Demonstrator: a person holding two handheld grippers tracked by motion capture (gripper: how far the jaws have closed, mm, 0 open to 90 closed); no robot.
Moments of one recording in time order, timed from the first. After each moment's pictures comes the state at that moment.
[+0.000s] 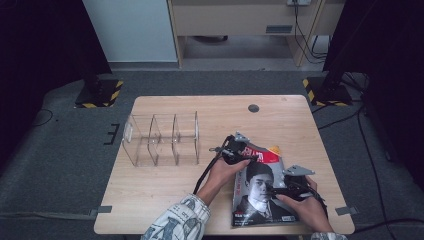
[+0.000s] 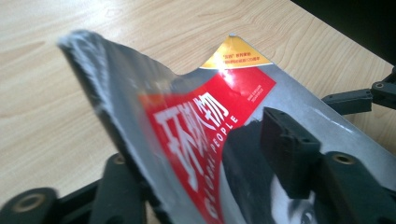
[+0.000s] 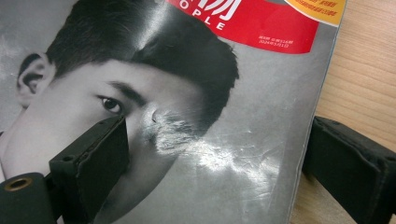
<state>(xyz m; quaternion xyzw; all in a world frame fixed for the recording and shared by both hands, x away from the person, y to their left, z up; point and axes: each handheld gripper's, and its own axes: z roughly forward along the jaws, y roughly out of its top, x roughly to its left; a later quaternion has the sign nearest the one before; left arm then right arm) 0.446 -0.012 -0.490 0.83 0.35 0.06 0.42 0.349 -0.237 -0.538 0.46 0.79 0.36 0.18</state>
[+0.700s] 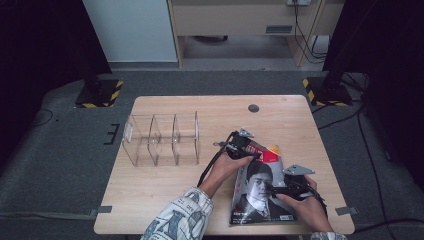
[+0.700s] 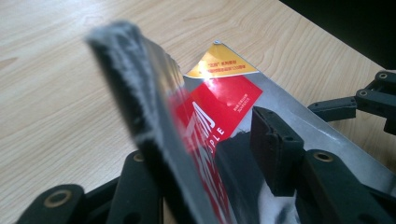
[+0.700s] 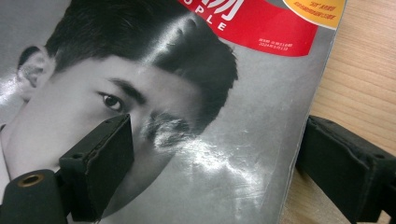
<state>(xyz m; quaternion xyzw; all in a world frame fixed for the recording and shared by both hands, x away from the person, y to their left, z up) 0.460 -0.025 -0.487 0.85 0.33 0.02 0.41 0.351 -0.237 -0.538 0.46 0.79 0.36 0.18</state>
